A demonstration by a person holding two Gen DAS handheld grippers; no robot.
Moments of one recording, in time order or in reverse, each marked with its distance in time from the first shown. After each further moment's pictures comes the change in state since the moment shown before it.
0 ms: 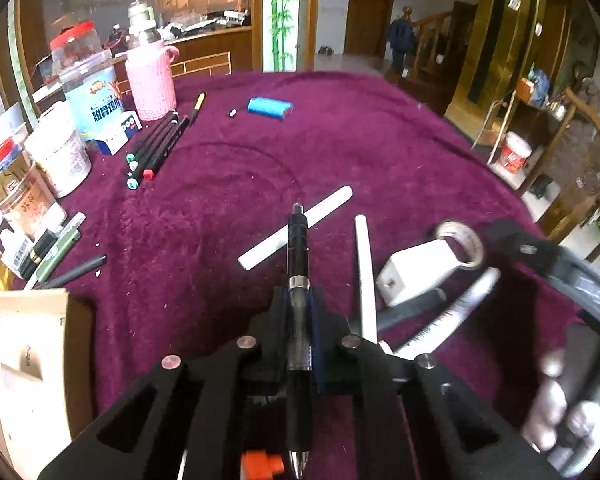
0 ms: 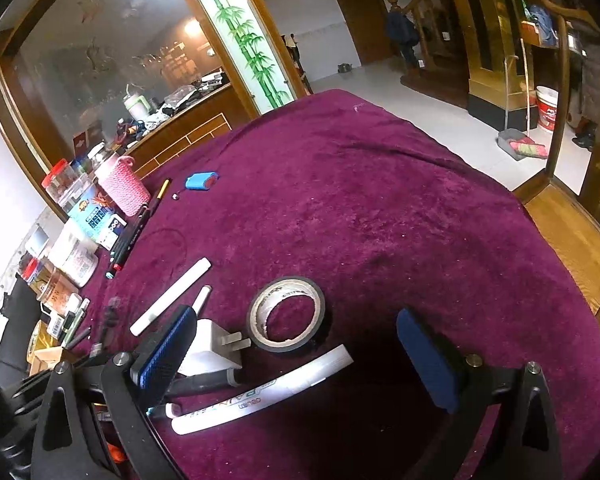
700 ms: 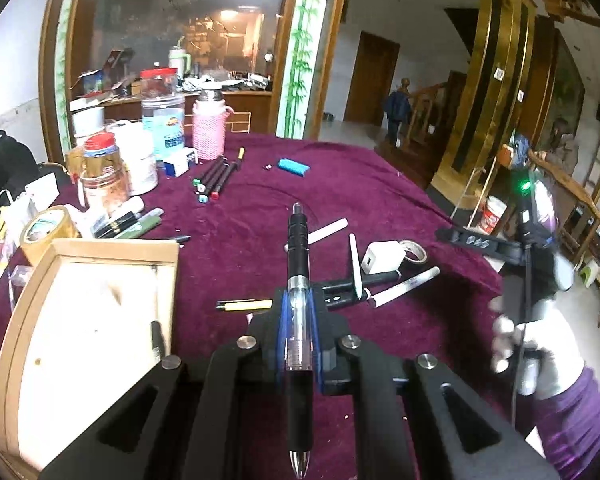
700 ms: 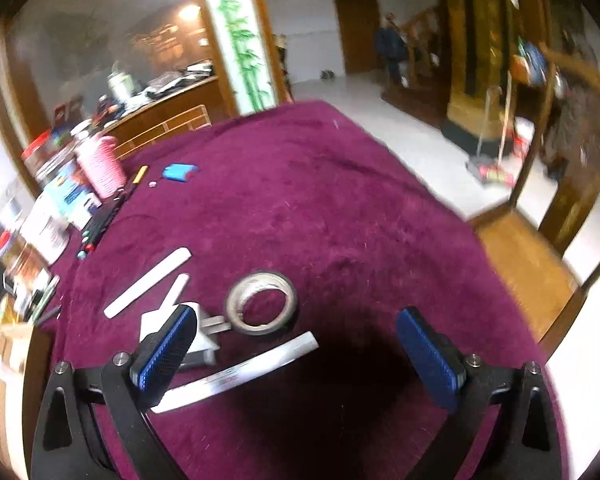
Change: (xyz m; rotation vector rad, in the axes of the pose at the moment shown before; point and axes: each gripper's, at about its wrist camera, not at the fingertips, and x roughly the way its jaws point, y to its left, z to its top) left arm -0.141 0.043 -0.083 -0.091 -0.253 -0.042; right arm -0.059 0.041 0.006 -0.200 -0.085 -0.169
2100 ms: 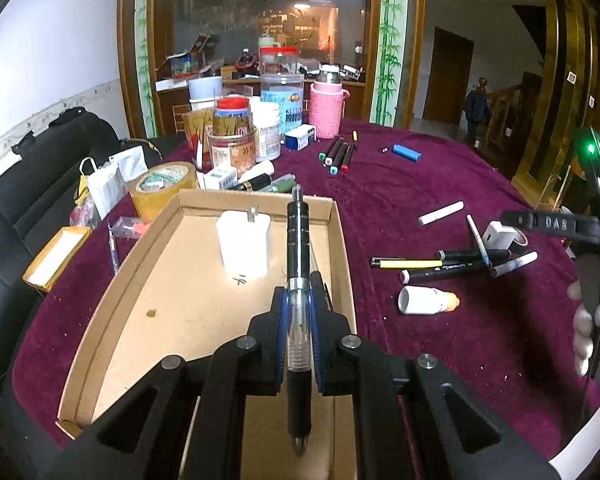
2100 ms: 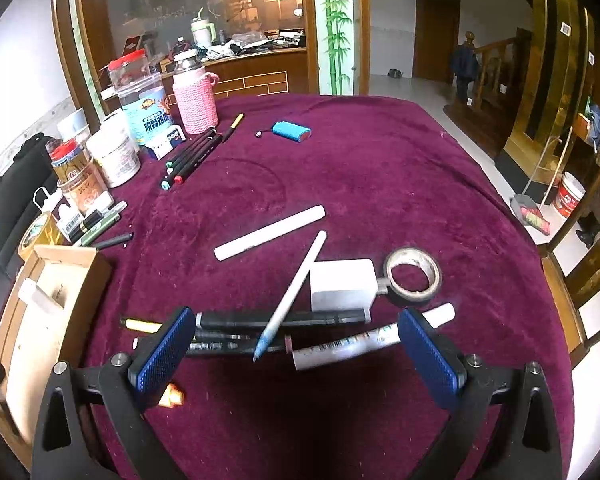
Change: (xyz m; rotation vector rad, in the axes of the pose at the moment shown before) left arm -0.029 0.092 -0.040 -0.079 0.033 0.297; right arm 0.010 0.114 -0.018 -0.187 0.156 0.117
